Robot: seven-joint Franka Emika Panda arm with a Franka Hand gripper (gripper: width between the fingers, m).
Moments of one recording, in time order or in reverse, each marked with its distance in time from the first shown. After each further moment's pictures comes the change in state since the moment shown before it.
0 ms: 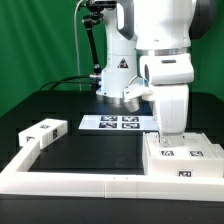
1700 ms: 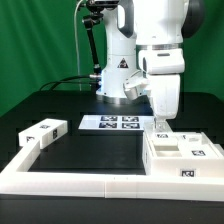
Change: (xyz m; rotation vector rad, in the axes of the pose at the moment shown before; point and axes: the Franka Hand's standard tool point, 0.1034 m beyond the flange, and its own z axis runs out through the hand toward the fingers) arm 0.002 -0.075 -0.001 -0.016 -0.009 -0.004
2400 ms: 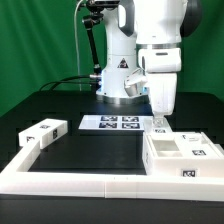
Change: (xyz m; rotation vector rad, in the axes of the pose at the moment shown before) arm 0.001 -0.032 -0.001 0.016 -0.010 0.017
